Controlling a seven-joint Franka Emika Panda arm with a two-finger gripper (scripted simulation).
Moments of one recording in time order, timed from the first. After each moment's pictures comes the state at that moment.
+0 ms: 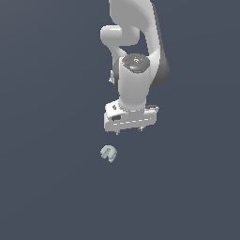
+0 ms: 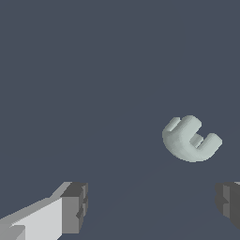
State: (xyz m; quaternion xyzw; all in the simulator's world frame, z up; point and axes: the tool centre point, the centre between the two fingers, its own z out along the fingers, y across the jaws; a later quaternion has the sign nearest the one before) arm 0.019 0.039 0.177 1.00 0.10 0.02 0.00
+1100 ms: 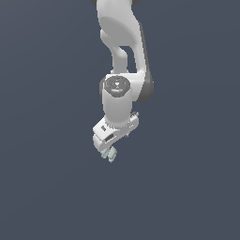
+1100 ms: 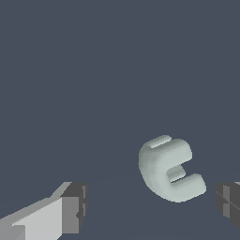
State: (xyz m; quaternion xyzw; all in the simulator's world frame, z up) arm 0.041 -0.010 0.132 0.95 0.33 0.01 0.01
